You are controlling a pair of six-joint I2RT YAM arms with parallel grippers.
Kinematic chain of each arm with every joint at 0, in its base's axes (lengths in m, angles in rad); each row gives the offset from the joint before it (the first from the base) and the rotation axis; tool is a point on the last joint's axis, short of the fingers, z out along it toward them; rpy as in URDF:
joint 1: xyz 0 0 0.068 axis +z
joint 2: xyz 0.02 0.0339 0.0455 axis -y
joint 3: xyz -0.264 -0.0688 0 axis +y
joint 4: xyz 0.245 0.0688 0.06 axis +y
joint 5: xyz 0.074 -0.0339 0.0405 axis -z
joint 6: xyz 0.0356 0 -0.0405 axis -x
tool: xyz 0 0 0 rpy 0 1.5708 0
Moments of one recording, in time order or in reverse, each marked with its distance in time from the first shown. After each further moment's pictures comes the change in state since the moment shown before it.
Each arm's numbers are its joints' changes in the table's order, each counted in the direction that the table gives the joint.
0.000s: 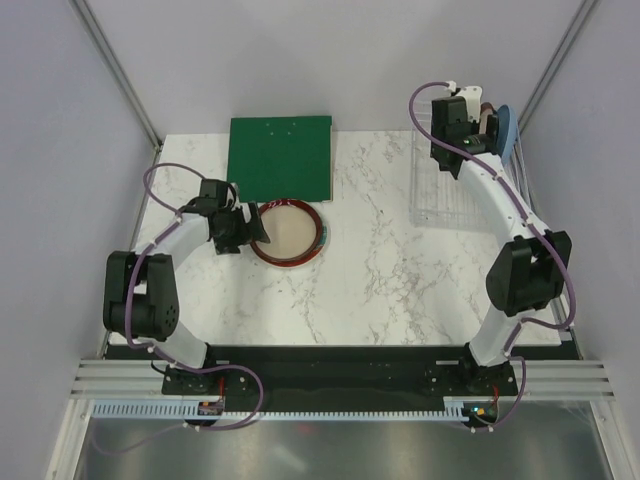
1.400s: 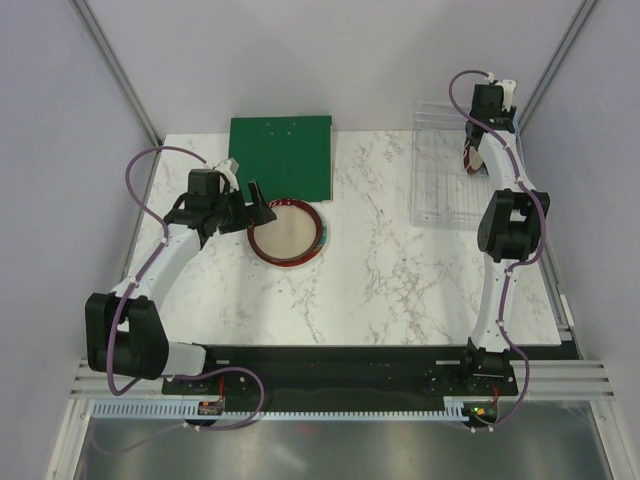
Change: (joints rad) left arm -0.046 0.235 -0.008 -0.078 0.053 0.000; right arm -0.280 -0.581 -0.529 -0.074 -0.135 0.058
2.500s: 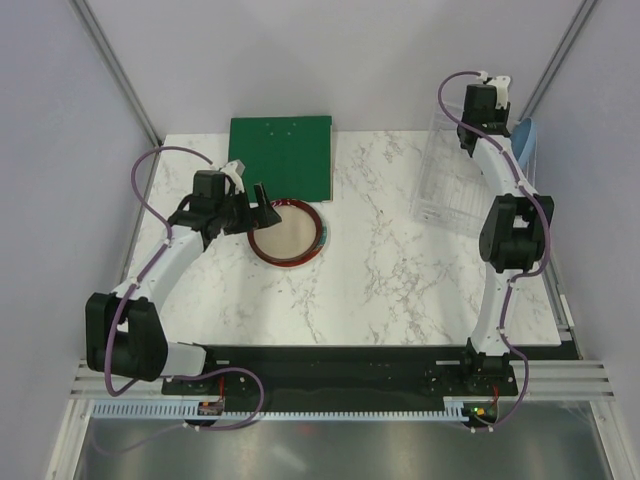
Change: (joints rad) left arm -0.040 -0.002 0.008 -0.017 -0.001 0.001; right arm 0.044 0.159 0.208 -0.137 0.149 0.105
